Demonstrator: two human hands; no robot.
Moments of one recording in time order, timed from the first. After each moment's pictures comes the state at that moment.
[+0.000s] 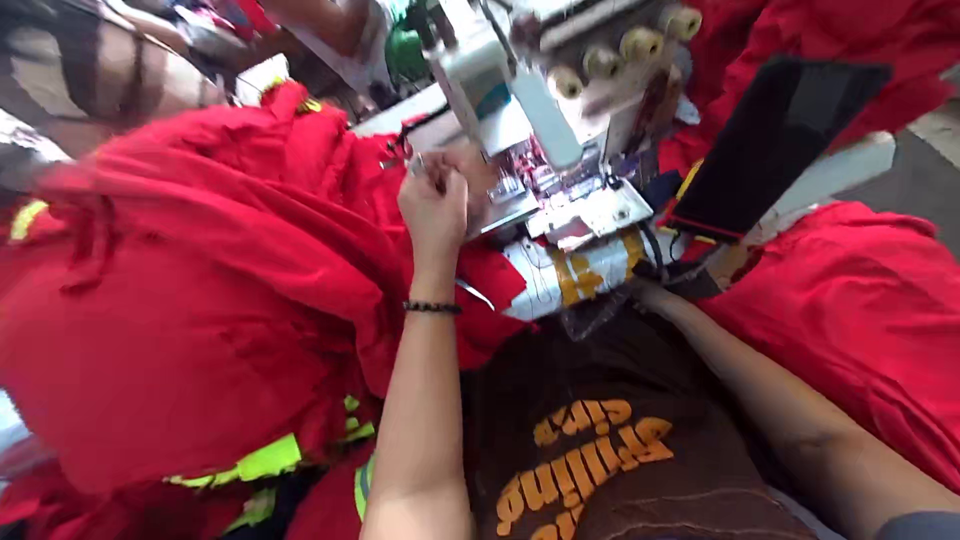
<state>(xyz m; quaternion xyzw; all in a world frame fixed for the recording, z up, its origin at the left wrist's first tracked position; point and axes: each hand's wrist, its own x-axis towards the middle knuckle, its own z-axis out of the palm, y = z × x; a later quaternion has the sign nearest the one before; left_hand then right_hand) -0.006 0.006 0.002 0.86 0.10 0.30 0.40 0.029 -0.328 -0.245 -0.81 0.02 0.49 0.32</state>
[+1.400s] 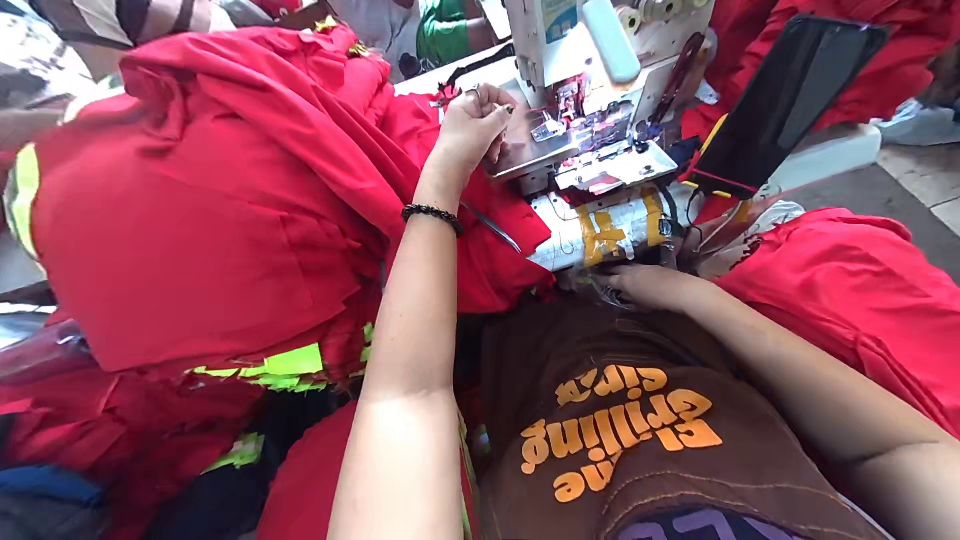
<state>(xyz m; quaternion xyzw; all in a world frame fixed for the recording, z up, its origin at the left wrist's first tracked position) -0.015 0.038 0.022 0.80 0.03 0.10 0.59 -0.030 -0.277 -0.104 -0.81 -0.43 0.40 0.00</state>
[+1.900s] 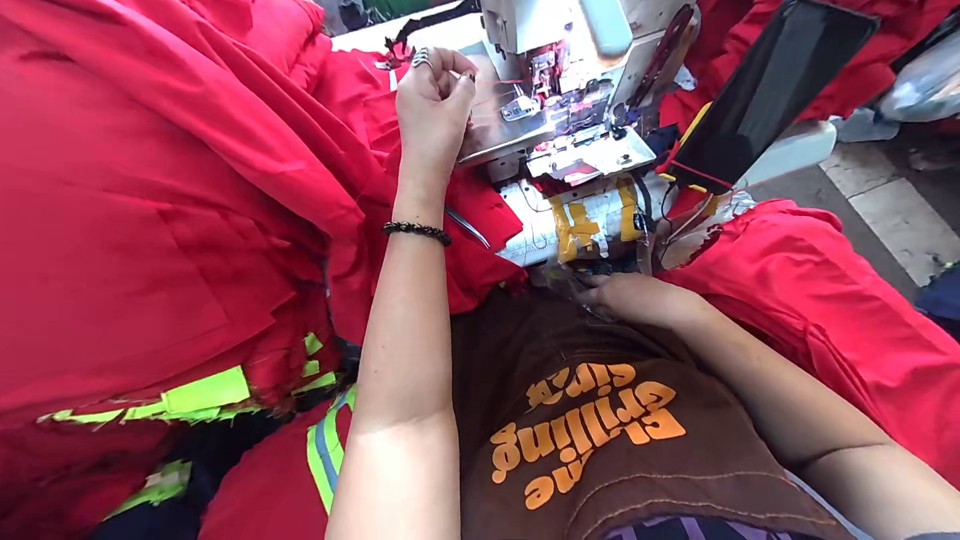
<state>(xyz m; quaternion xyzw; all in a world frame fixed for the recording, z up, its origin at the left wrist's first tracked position) -0.009 0.025 -0.005 0.80 0.04 0.27 0.54 -0.051 -0.283 -0.081 -0.79 -0.42 0.44 -0.02</state>
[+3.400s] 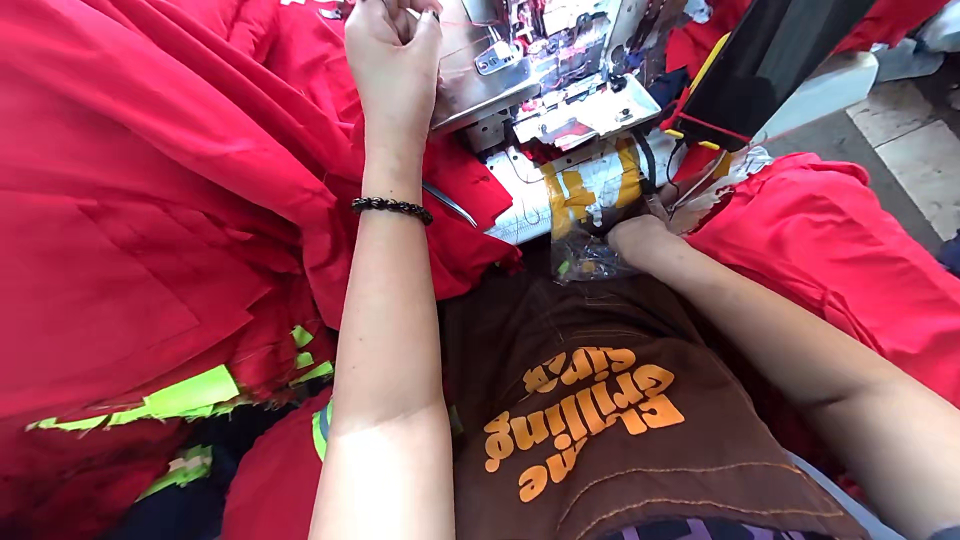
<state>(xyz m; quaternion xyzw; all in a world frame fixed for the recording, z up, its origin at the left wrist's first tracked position) 0.001 0.028 -0.006 0.83 0.07 0.27 0.49 -0.025 -0.272 -0.112 -0.86 -0.23 0.41 -0.21</state>
